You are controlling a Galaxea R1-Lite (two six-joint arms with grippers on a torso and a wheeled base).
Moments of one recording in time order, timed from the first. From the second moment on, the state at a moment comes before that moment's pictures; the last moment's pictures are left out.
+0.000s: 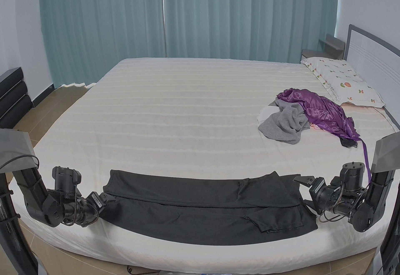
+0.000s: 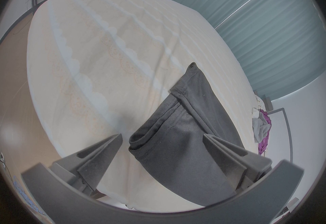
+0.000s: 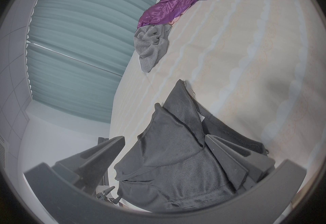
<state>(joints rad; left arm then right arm) 0.01 2.08 -0.35 -0.84 -0.14 -0.79 0.14 2.16 -0.20 -1.41 0.20 1.04</state>
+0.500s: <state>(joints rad) 0.04 2.09 -0.30 -0.86 -0.10 -0.79 0.14 2.15 -0.19 -1.41 0.20 1.04</state>
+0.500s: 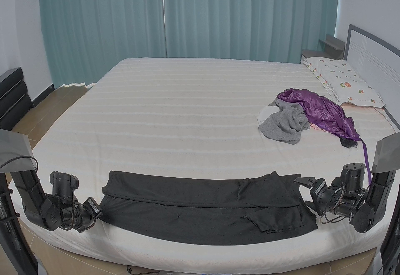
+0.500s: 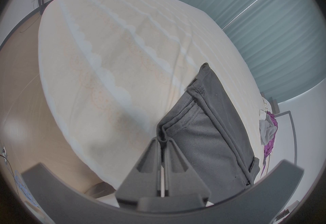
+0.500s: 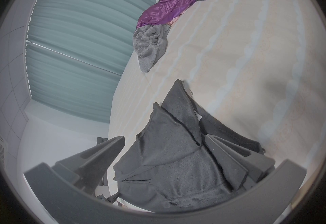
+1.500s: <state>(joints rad) 0.05 2.06 -0.18 -0.91 -0.09 -0.78 0.12 2.08 -0.14 -1.29 0.14 0.93</state>
